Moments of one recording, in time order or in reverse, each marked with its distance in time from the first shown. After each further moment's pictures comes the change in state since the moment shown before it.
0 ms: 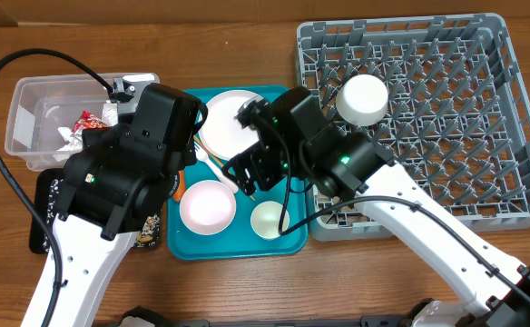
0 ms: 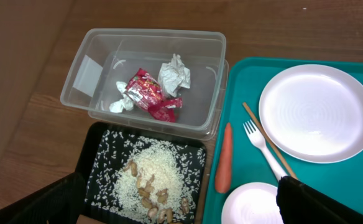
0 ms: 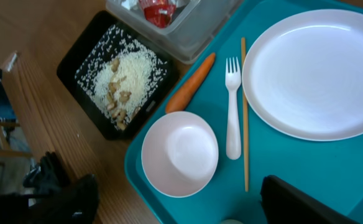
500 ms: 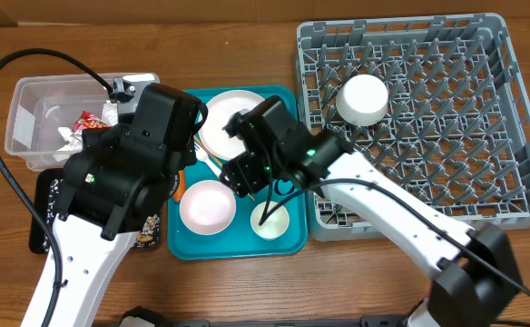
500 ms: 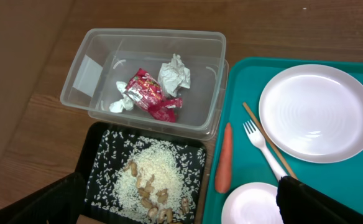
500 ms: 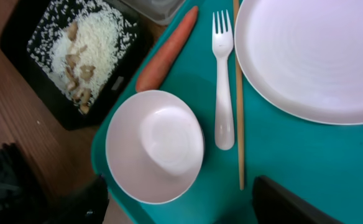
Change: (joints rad) left arm 0.000 0.000 0.000 0.000 0.000 0.000; right arm 0.026 0.174 0.000 0.024 0.032 0.000
